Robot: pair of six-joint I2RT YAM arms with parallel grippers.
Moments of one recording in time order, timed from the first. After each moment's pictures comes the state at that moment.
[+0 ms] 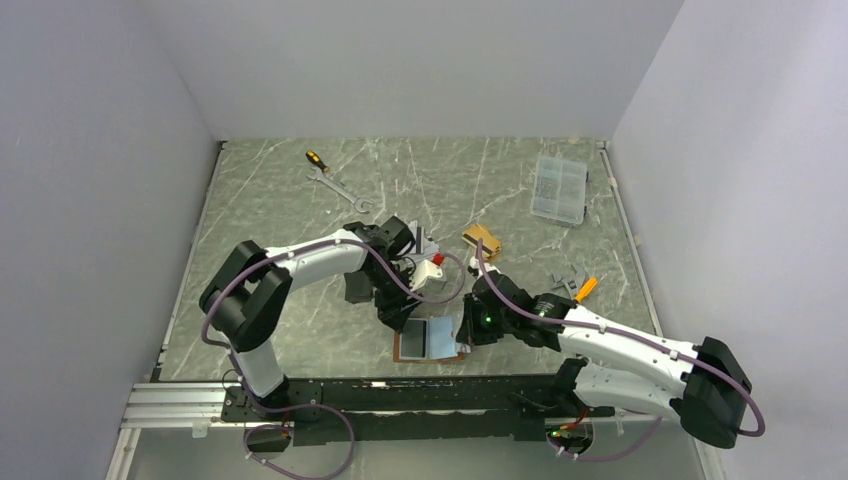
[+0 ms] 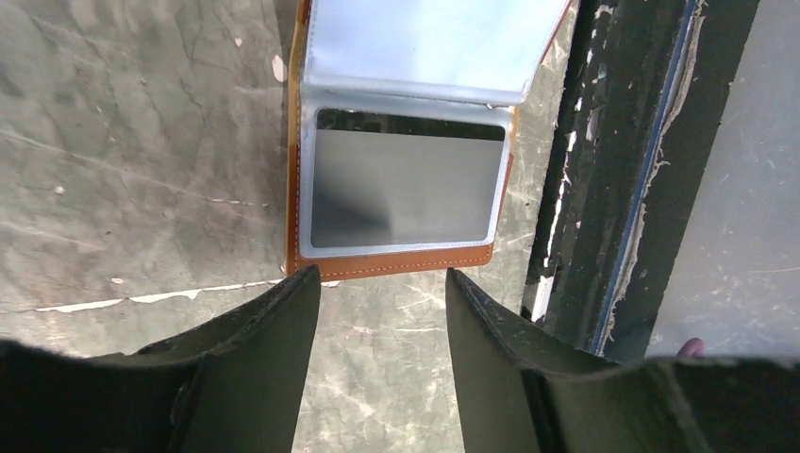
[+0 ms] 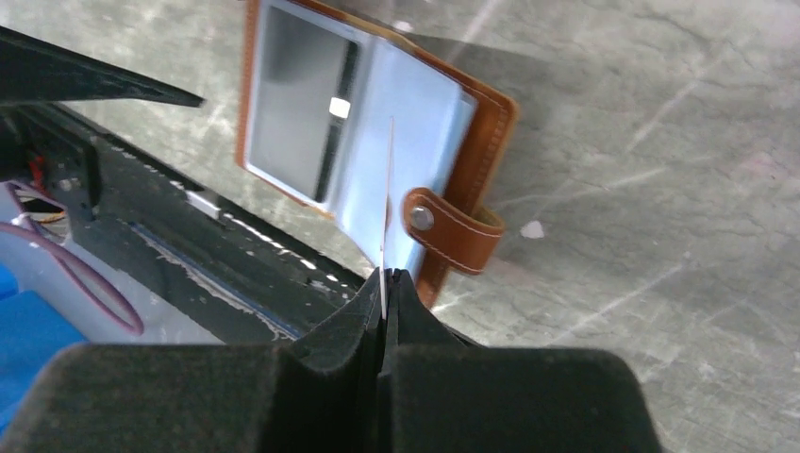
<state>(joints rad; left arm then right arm) -0.73 1.75 1.13 -0.79 0.63 0.59 0.93 0.99 0.55 -0.47 -0.06 0.77</state>
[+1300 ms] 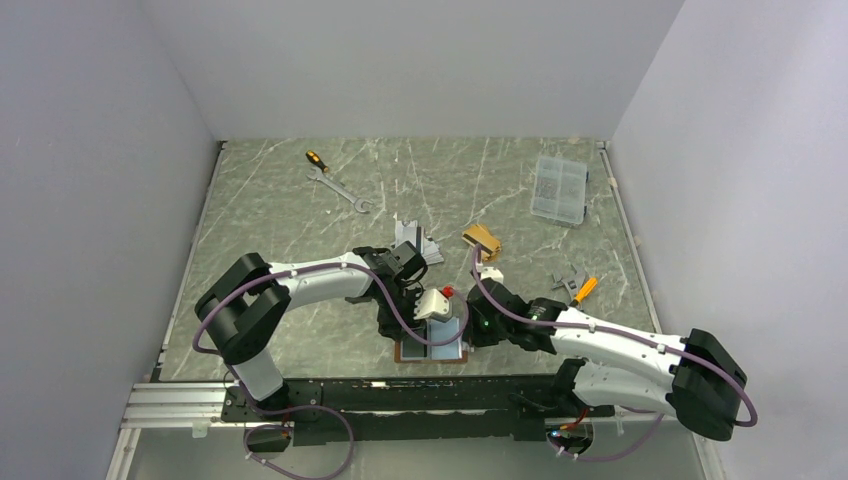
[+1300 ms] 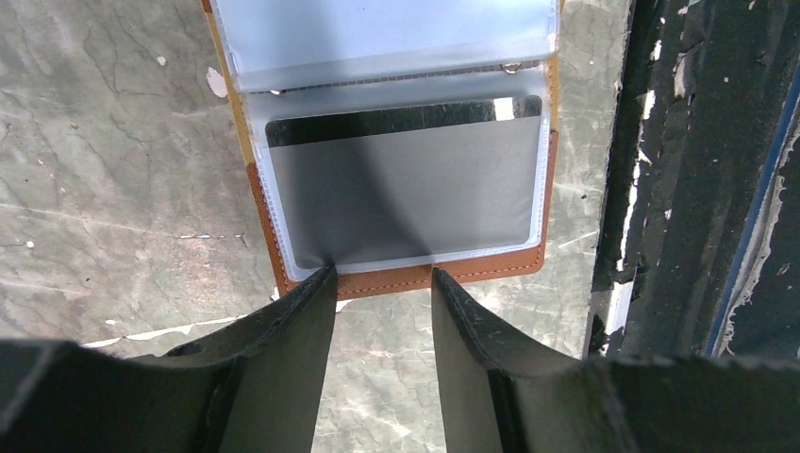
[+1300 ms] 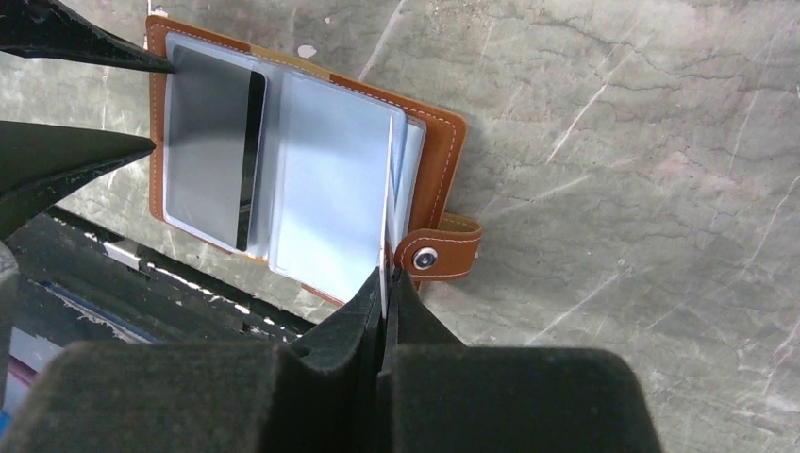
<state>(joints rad) -0.89 1.69 1.01 -0.65 0.42 0.69 0.97 1.04 0.51 -0.44 0.09 0.80</state>
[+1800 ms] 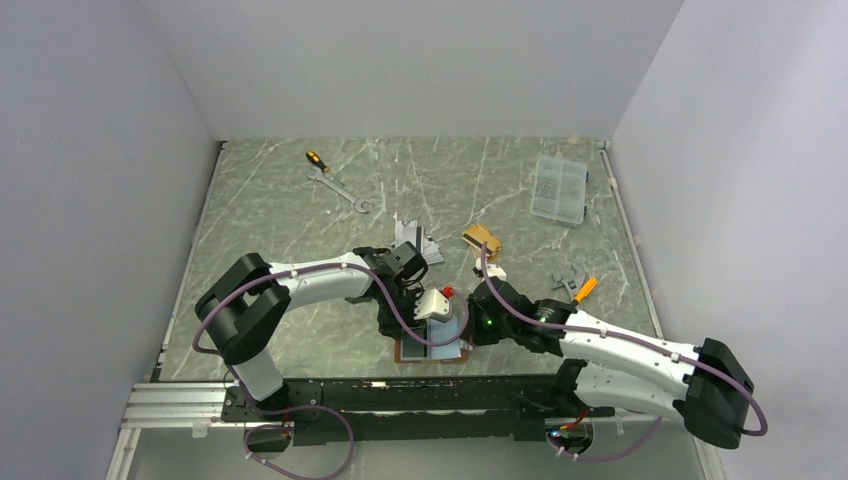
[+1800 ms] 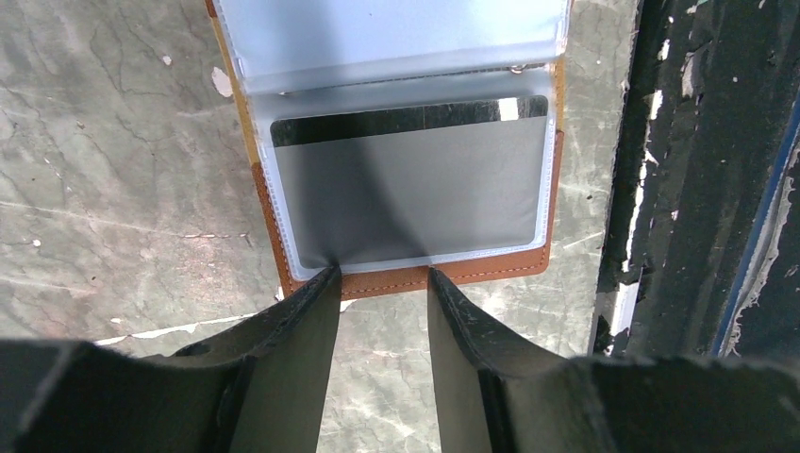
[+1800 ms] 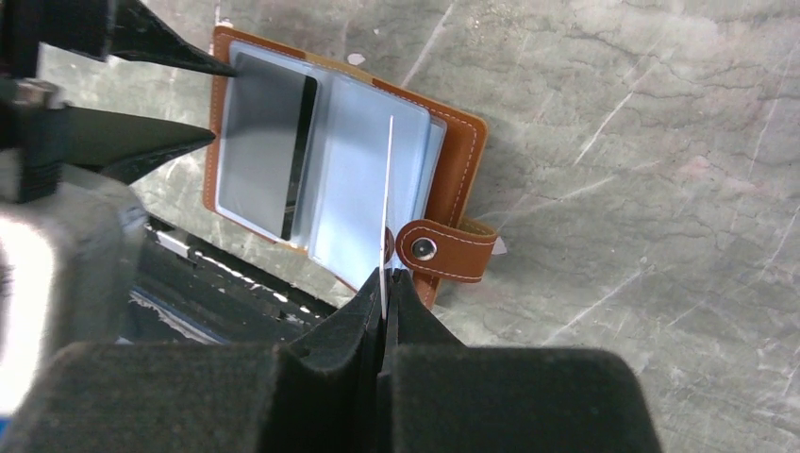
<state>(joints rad) -0.89 1.69 1.01 -0.65 0.41 0.69 0.97 0.98 0.51 -0.44 0.07 0.81</state>
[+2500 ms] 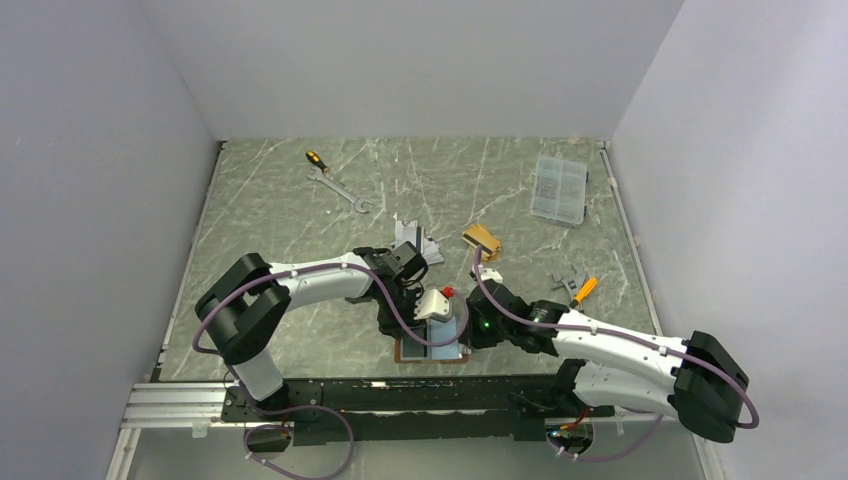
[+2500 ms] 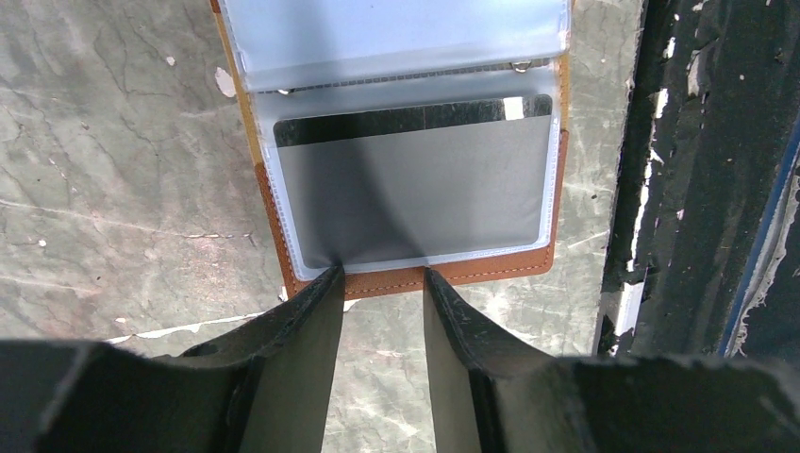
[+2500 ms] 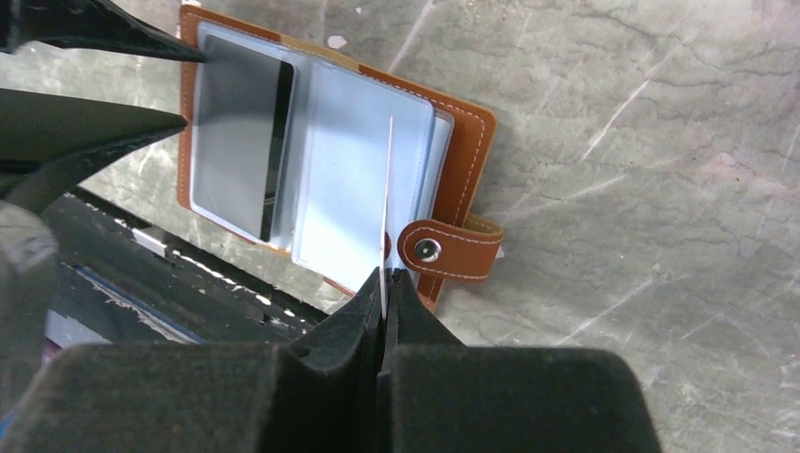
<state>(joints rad) -0.89 1.69 1.01 -0.65 0.40 0.69 0.97 1.02 0.49 -0.39 0.05 0.81</state>
